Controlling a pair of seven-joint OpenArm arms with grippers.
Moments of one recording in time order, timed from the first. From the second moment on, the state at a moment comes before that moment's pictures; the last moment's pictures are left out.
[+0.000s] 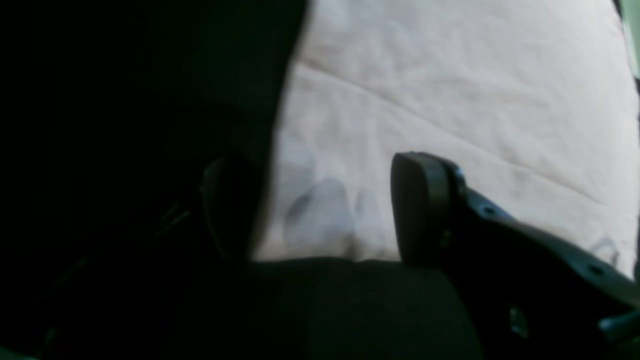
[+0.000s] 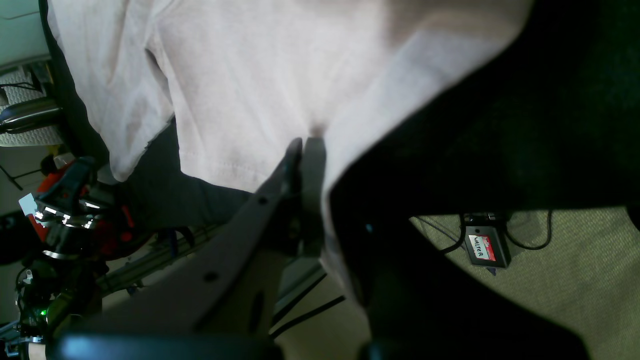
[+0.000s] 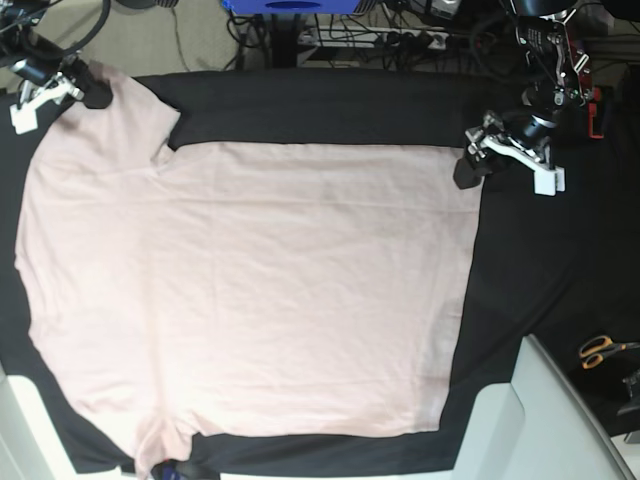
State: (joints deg) left arm 13.3 -11.7 -27.1 65.1 -35.8 -34.9 29.6; right arm -13.1 6.1 53.8 60.1 45.6 40.9 -70.7
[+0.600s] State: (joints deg) left arm 13.5 -11.5 -25.2 64.5 -34.8 -34.8 31.0; right arm -13.5 7.4 49.0 62.2 44.5 40.8 -70.7
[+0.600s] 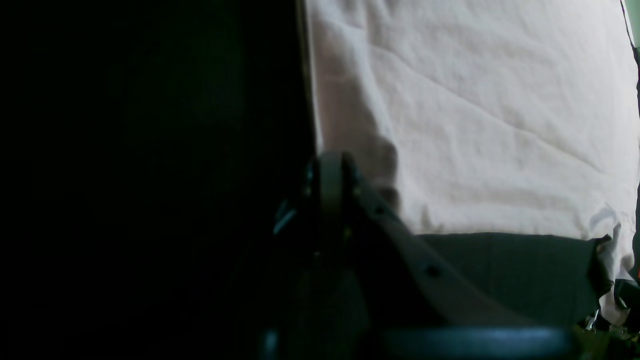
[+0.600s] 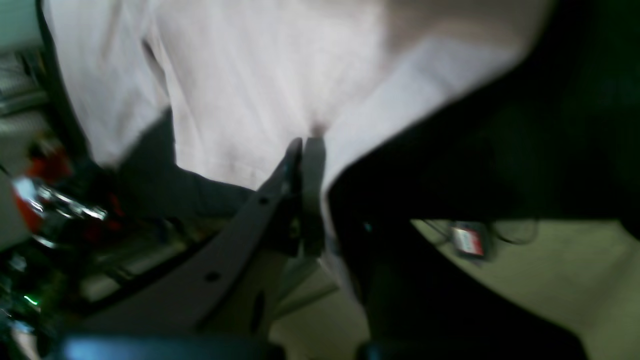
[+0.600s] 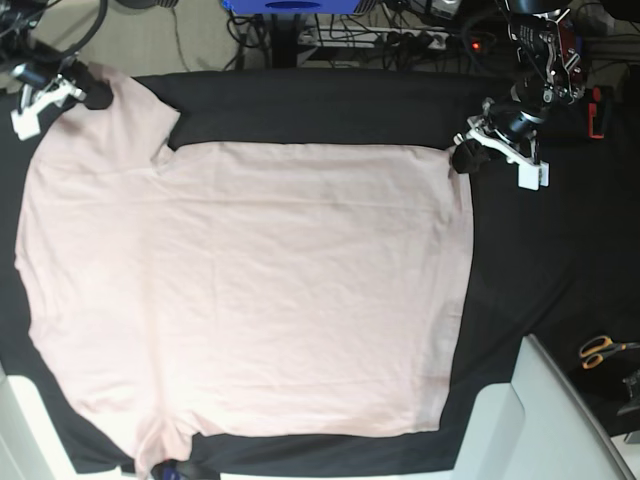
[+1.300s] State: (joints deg) left arm 11.5 -11.4 -24.5 75.8 -32.9 -27.4 40.3; right arm -8.8 9.0 46.7 81.9 40.4 39.9 -74.2
